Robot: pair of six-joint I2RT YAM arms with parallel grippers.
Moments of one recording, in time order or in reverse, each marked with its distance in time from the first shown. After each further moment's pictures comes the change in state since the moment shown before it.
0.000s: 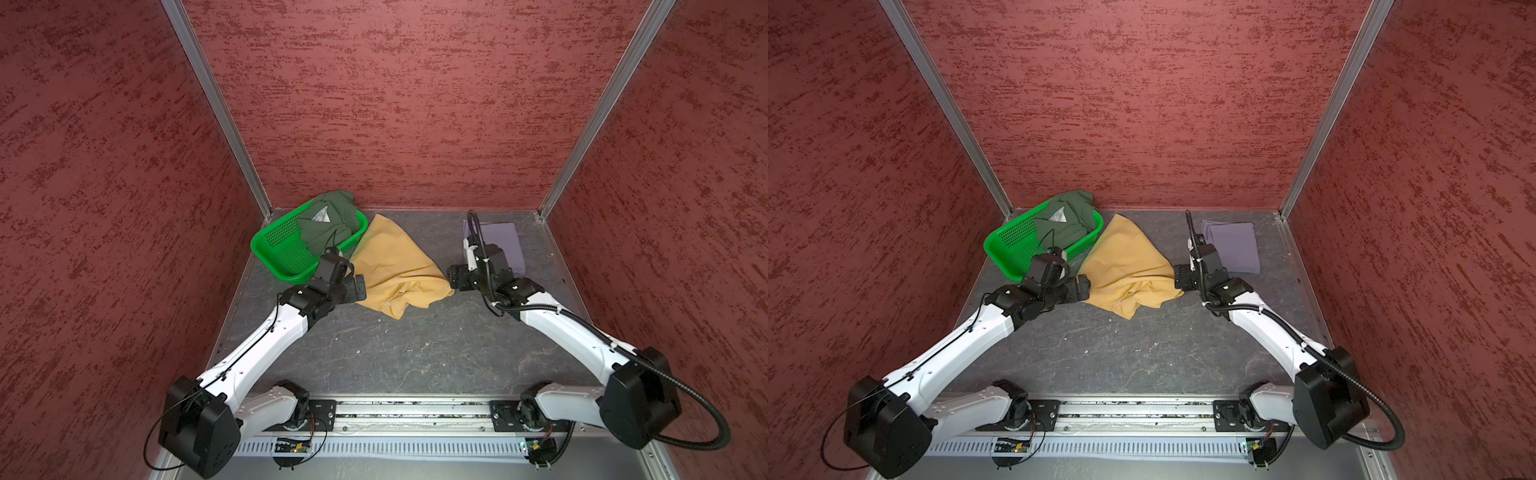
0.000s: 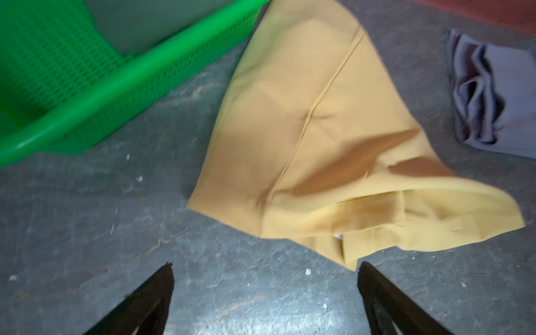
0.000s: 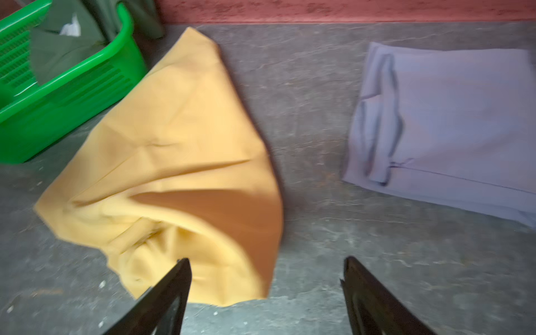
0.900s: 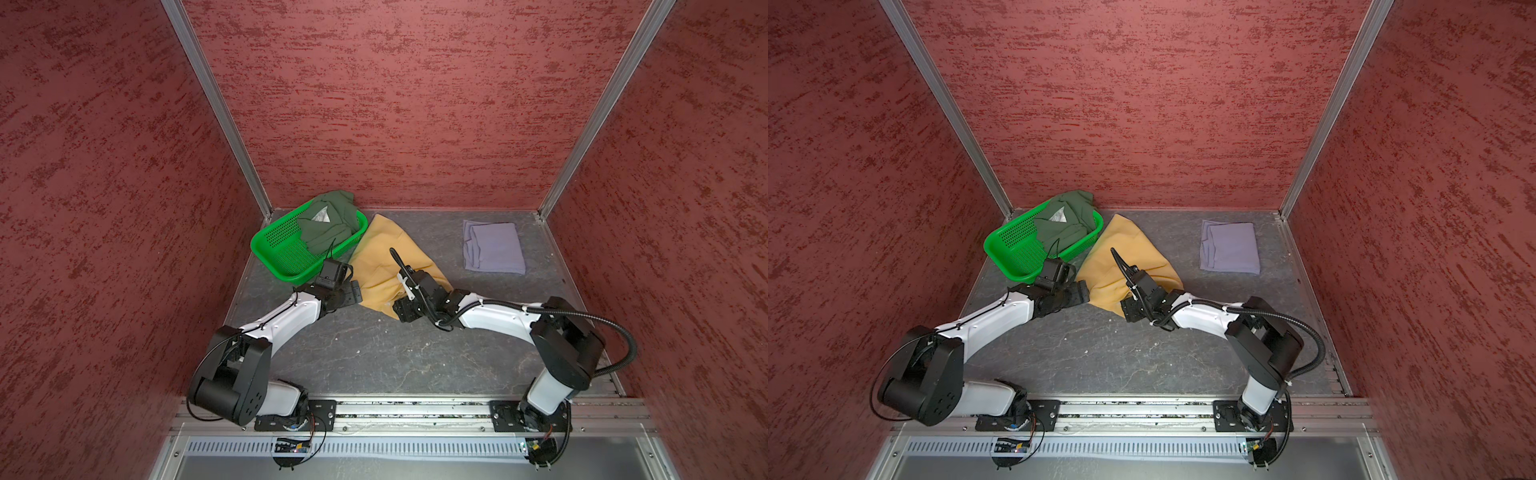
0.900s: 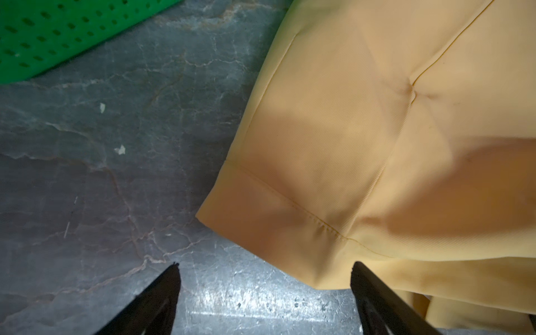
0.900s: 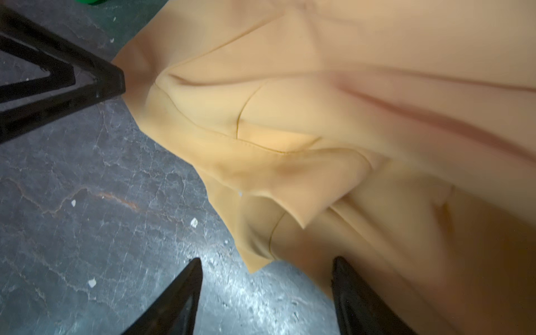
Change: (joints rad) left arm 0.102 0.271 -0.073 0.263 0.057 -0.039; right arm 0.314 0.434 0.113 0.158 -0.045 0.103
